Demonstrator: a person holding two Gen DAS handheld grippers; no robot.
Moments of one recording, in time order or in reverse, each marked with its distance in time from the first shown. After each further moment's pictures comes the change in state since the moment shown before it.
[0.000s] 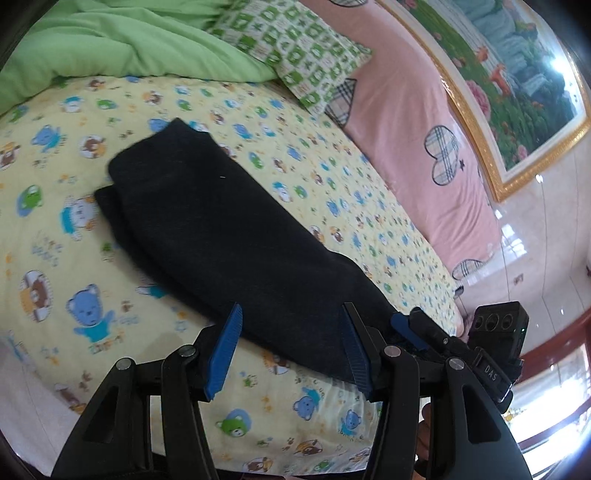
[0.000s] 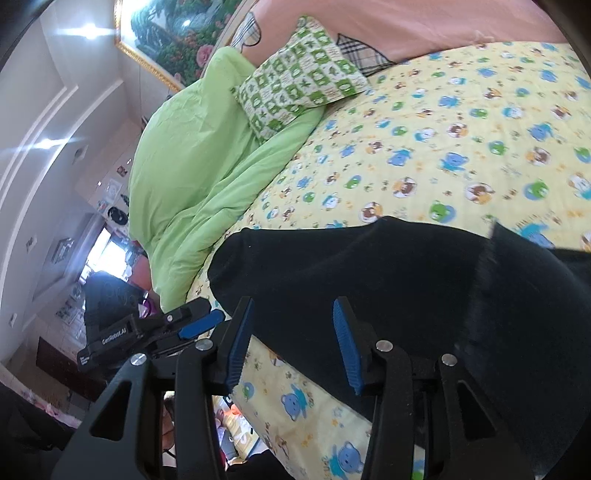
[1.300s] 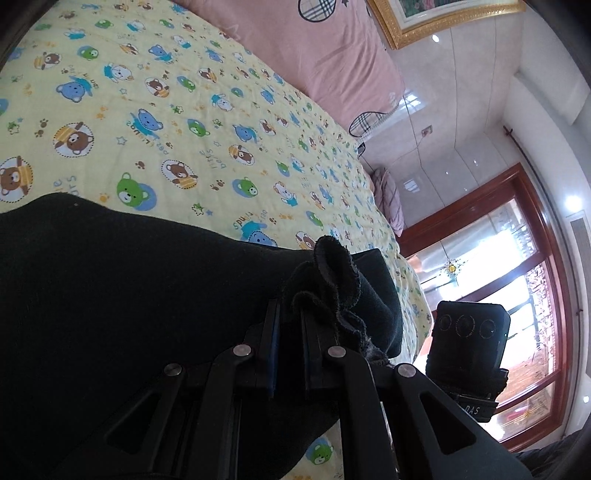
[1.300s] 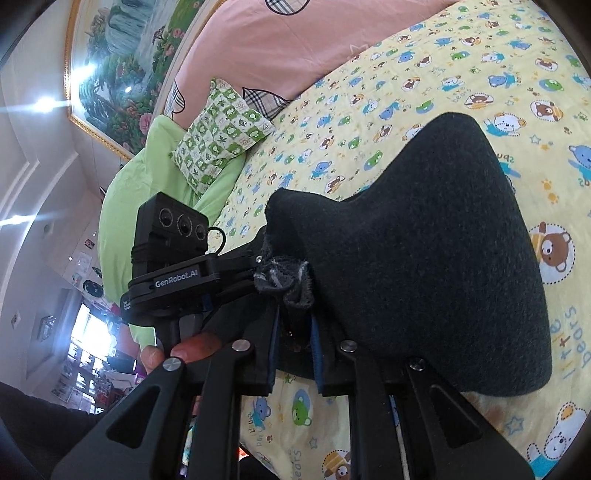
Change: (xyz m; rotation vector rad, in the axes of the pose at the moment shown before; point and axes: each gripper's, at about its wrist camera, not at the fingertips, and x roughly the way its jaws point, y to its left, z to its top) left arm 0.217 -0.143 -0.029 0.372 0.513 -0.436; right arm -0.093 -0.083 -0.063 0.261 -0.205 -0.122
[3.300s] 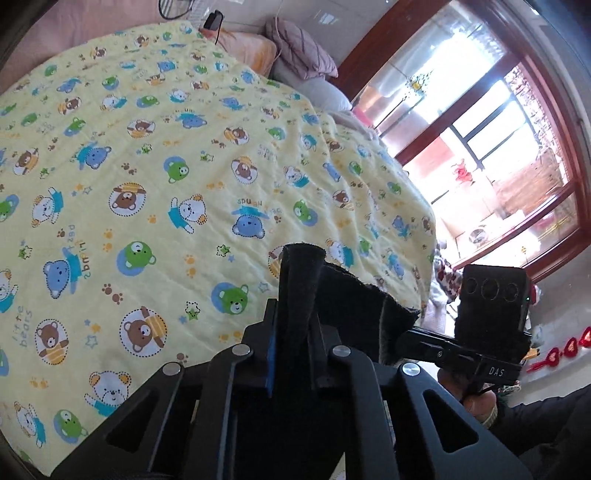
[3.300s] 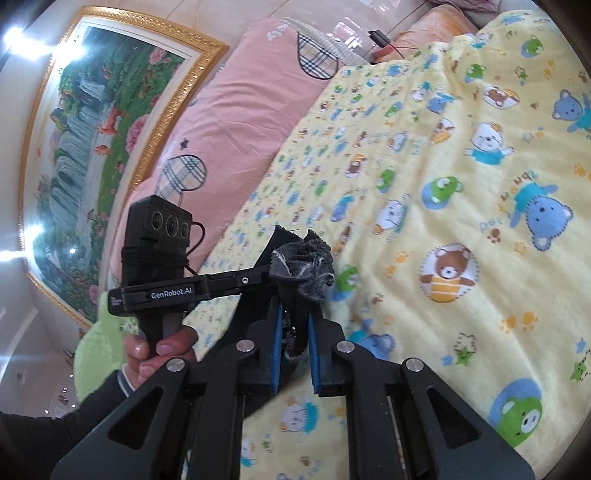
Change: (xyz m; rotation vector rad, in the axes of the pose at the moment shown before) left arm 0.267 -0.211 0.075 0.593 0.546 -0.040; right arm -0.210 -0.119 -0.016 0.303 -0.577 -0.163
